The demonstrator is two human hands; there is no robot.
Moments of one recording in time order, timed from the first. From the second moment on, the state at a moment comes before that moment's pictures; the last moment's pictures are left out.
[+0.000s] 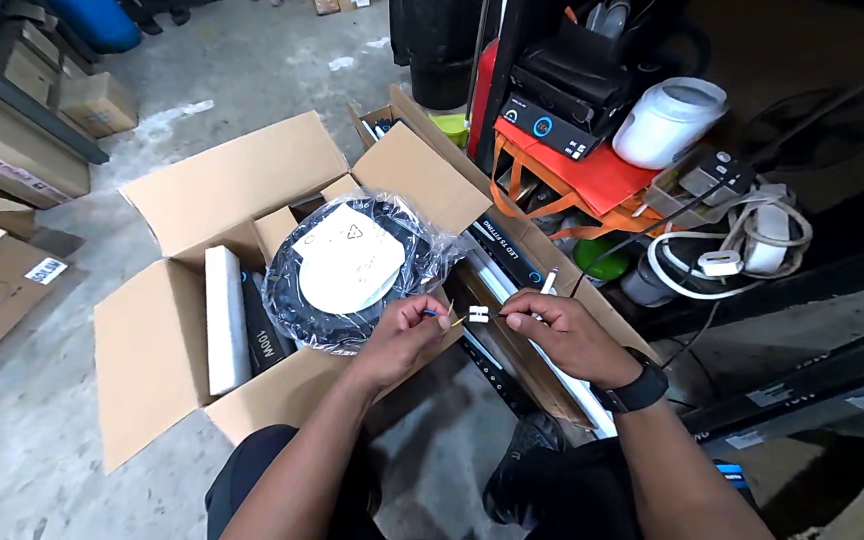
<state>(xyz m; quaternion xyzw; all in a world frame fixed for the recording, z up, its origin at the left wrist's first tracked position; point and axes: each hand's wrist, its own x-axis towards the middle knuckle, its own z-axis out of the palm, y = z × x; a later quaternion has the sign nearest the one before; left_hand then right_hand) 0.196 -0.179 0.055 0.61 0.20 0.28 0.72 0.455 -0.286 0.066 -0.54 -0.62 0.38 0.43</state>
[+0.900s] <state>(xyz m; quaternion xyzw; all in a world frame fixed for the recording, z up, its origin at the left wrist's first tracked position) 0.197 -0.180 0.053 0.61 0.22 0.27 0.71 0.444 -0.282 0.066 -0.58 -0.56 0.34 0.48</state>
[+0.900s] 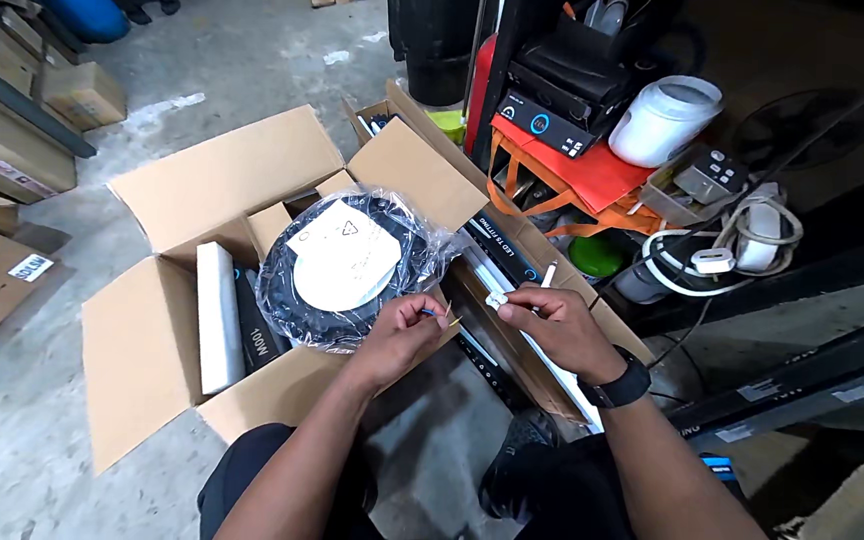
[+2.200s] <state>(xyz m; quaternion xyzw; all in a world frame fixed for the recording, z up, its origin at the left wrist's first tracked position) 0.202 -0.186 0.049 0.68 0.21 0.22 0.67 0.425 -0.282 0.062 -0.57 -0.61 0.39 0.40</state>
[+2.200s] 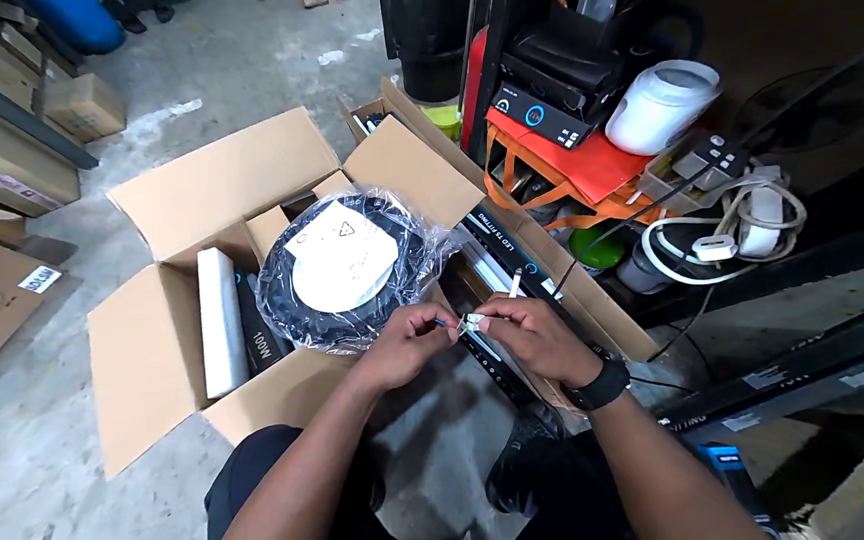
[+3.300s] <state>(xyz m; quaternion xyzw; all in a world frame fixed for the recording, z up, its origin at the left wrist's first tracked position) 0.200 -0.183 0.043 0.70 0.19 0.22 0.66 0.418 -0.284 0.061 -0.58 -0.62 0.40 0.35</state>
